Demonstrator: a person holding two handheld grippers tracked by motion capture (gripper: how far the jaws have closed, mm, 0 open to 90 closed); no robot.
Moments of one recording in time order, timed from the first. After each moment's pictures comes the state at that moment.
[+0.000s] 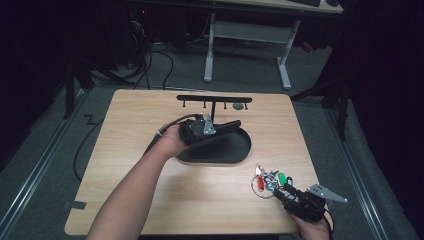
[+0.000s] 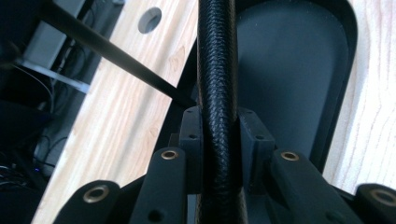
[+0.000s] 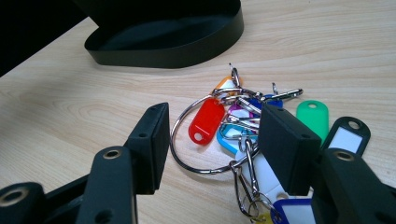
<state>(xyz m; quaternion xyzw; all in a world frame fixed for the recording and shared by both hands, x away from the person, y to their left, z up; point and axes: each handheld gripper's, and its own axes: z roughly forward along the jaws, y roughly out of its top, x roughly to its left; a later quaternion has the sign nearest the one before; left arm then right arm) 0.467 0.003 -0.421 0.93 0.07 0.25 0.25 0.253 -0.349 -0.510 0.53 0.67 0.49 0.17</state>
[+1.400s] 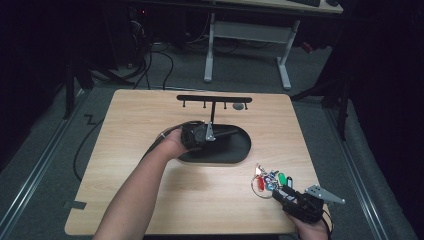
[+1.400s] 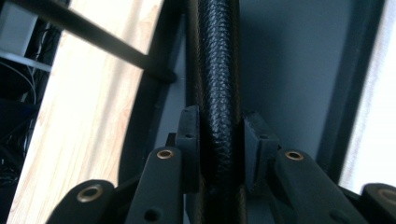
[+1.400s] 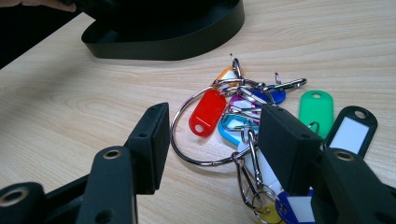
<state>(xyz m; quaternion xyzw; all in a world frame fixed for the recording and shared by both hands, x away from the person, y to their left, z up) 0.477 -0.003 -0.459 0.95 0.04 0.23 0.20 0.252 -0.347 -0.514 0.54 0.67 0.48 0.16</state>
